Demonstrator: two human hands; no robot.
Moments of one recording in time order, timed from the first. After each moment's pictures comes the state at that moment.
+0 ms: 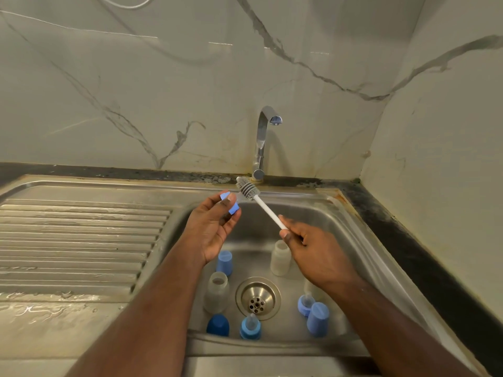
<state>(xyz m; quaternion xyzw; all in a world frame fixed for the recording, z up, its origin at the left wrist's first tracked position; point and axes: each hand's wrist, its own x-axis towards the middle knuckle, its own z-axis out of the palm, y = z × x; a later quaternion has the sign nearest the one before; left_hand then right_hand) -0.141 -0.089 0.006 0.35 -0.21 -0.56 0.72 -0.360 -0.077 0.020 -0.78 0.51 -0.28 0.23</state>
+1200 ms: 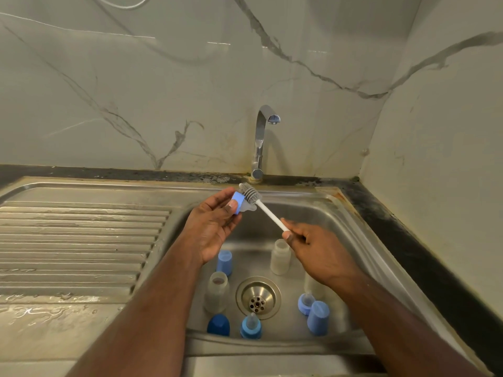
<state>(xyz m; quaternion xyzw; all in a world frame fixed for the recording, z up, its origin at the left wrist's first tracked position) -0.140 -0.088 0.004 0.37 -0.29 -0.56 0.68 -0.364 -0.082 0.022 -0.77 0.52 -0.26 0.25</state>
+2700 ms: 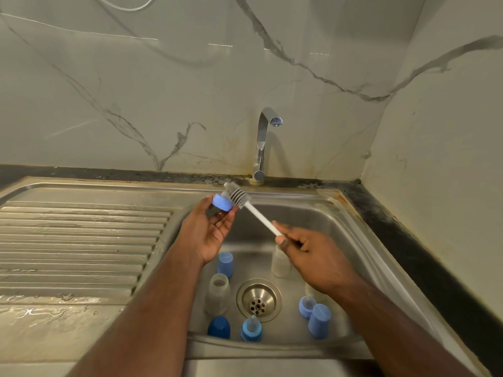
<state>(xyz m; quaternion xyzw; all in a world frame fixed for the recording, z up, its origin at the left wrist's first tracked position) -0.134 -0.088 0.006 0.32 -0.12 -0.60 0.72 -0.361 -0.073 0.020 -0.79 0.48 -0.27 0.26</state>
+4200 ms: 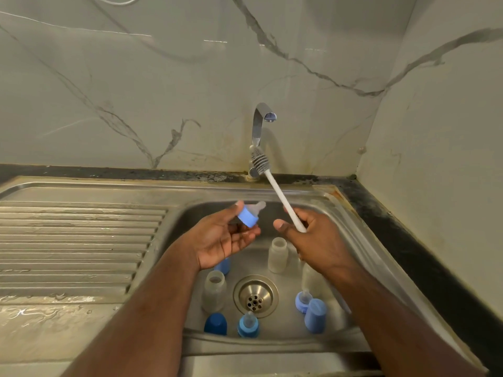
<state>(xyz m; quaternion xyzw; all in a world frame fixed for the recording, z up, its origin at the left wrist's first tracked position) -0.149 -0.075 0.006 0.40 -0.30 -0.69 0.53 -0.362 -0.091 0.020 -0.72 0.50 -0.38 0.30</state>
